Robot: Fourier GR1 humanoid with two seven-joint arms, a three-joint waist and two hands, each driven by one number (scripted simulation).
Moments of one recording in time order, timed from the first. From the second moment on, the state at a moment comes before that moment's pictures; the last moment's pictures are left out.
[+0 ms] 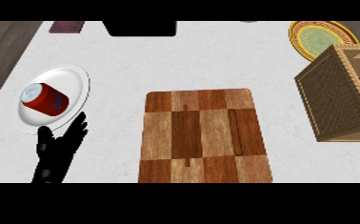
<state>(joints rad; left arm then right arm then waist) 0.13 0.25 -0.03 -1.46 0.10 0.02 0.24 -0.31 -0.69 -0.37 -1.81 0.11 0.08 0.60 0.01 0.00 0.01</state>
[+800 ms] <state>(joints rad) 0.13 0.23 -0.01 -1.46 0.09 0.01 0.23 -0.29 -0.64 -0.44 -1.40 0.18 0.01 0.28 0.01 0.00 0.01</state>
